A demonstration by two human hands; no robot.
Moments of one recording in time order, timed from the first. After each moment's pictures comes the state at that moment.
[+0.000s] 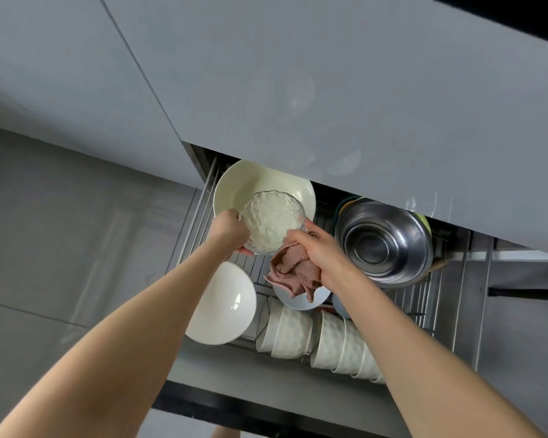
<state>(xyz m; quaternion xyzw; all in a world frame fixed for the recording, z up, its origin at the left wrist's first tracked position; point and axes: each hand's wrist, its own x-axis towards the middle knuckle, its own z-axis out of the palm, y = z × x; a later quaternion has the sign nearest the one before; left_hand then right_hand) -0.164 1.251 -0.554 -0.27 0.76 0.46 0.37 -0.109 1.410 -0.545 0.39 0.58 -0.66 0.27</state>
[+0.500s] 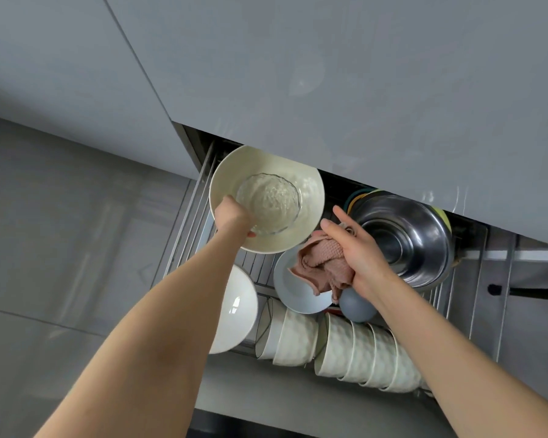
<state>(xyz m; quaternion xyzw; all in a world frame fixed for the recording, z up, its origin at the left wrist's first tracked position) -0.187 1.264 -0.621 -0.35 0.76 0.45 0.32 -0.105 1.440 -0.546 0.41 0.57 -0.69 0.20</state>
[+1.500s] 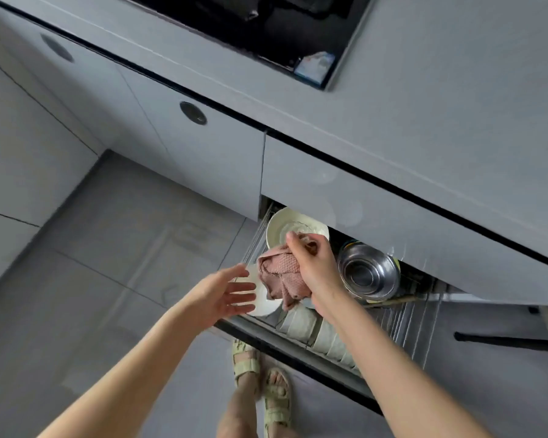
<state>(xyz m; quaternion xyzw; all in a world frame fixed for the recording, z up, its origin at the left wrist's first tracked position) -0.027 1.130 -0.265 -0.42 0.48 0.68 0.37 -0.056 1.298 -0.236 0.26 0.70 -0.64 0.19</state>
